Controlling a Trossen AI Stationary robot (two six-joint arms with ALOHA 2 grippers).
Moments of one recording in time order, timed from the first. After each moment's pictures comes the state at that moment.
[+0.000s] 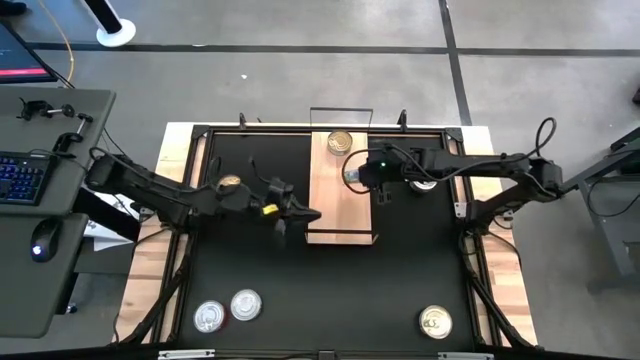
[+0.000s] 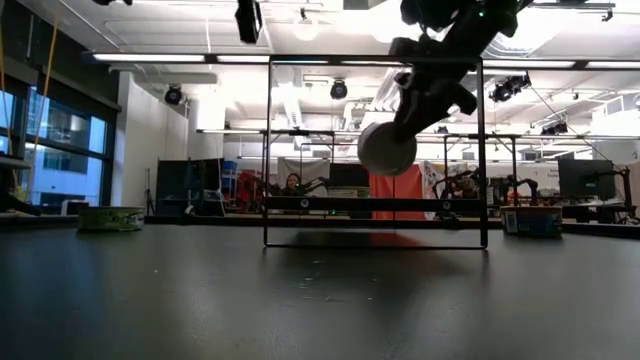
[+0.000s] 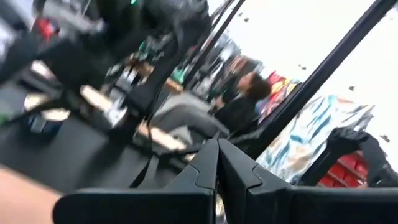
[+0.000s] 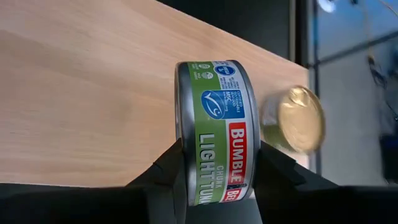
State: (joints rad) left arm -0.19 1.32 0.76 0.64 -0.17 -0.59; right arm -0.25 1.39 1.01 -0.48 0.15 -0.59
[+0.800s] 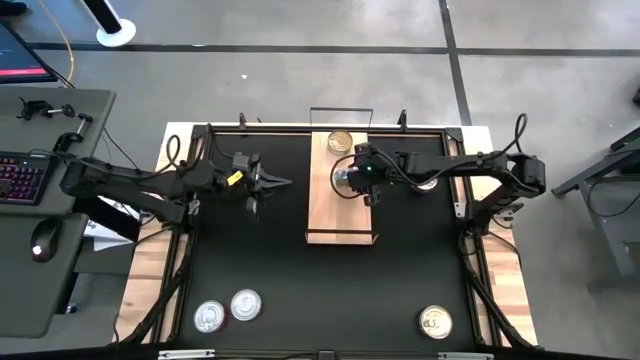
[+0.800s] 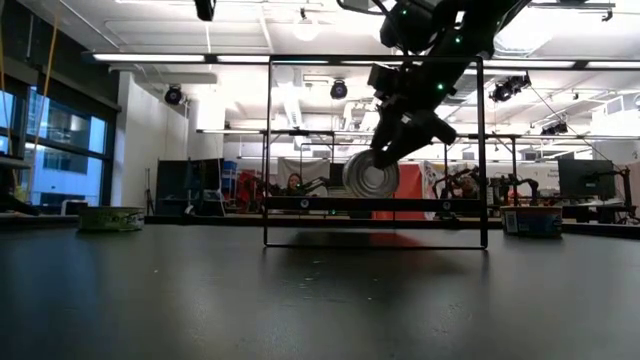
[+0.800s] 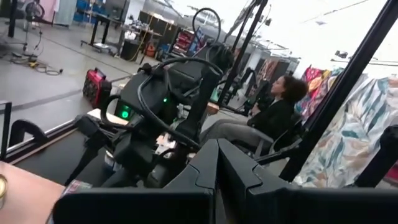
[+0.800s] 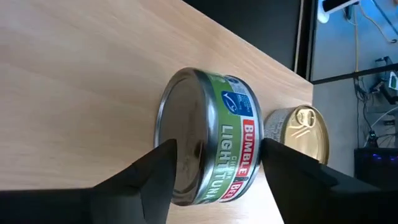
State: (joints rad) left arm -0.10 0.98 0.76 0.28 -0.21 -0.36; right arm -0.23 1.53 1.01 -0.35 0.20 -0.70
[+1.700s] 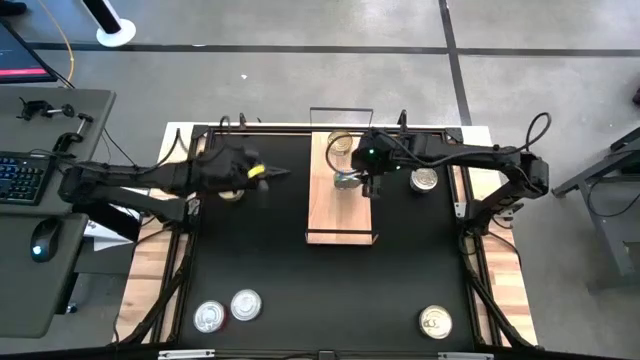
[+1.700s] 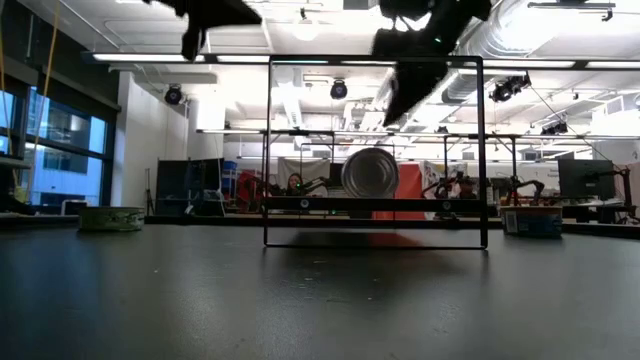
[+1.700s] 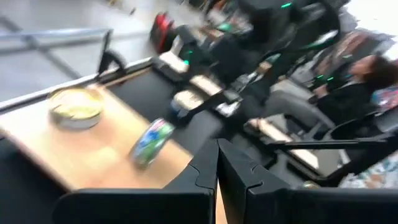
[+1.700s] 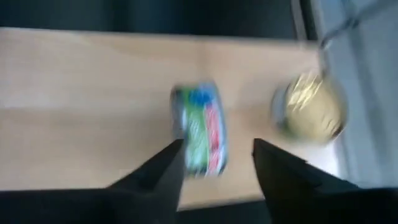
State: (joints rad) left arm 0.07 1.00 0.82 -0.09 -0.22 -0.55; right arm -0.29 1.50 1.24 -0.72 0.05 -0.26
